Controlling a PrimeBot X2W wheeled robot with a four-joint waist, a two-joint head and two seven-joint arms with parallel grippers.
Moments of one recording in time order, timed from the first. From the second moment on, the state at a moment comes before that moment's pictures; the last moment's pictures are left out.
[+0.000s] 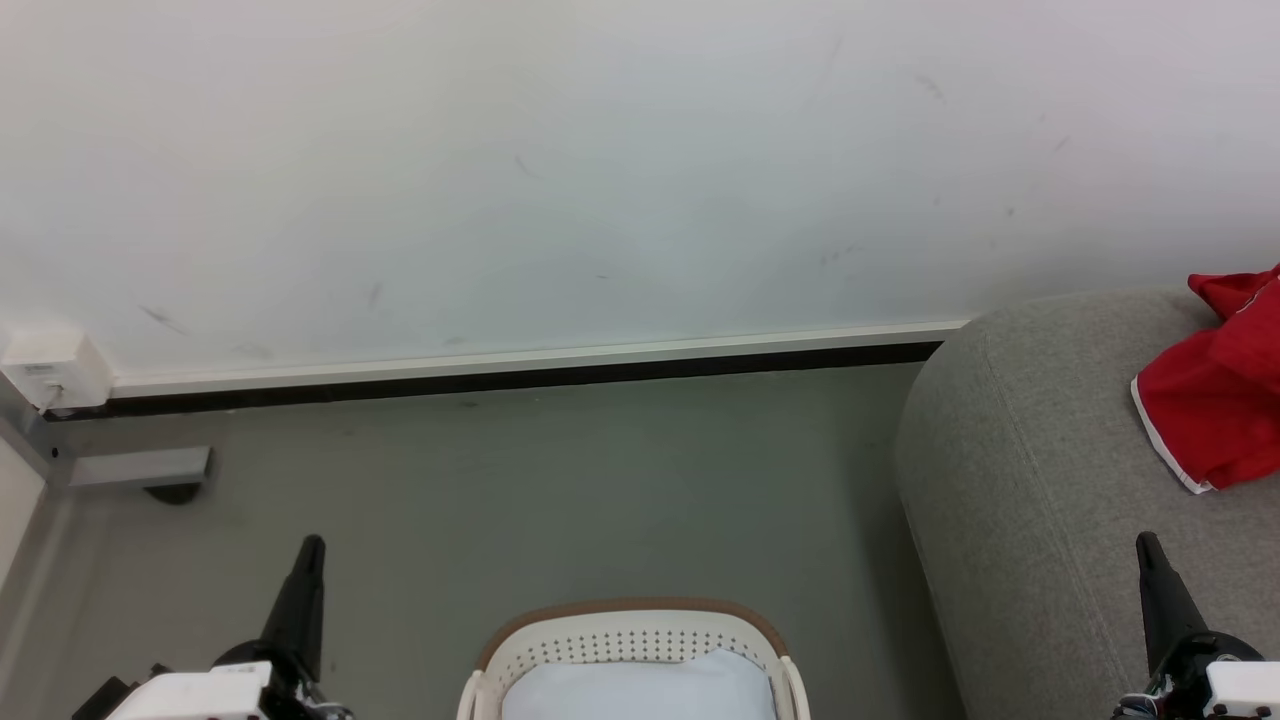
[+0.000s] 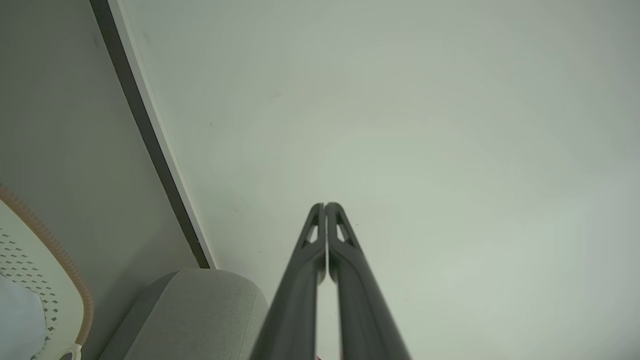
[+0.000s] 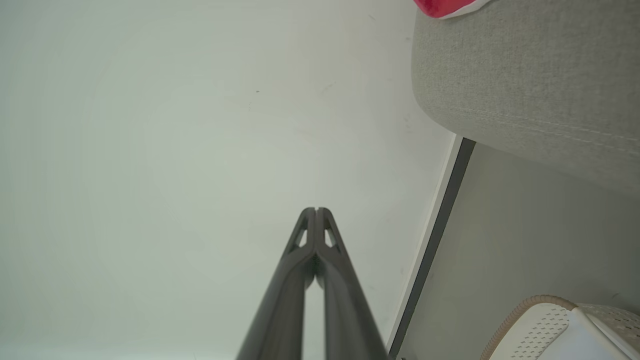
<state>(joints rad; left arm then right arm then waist) -0.11 0.05 0.11 0.25 -1.61 -0.13 0.11 -0.10 -0.05 -0.11 0.25 1.61 0.13 0.11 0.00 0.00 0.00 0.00</state>
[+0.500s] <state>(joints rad) -0.11 0.05 0.11 0.25 -1.61 -0.13 0.11 -0.10 -0.05 -0.11 0.25 1.61 0.13 0.11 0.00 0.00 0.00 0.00</state>
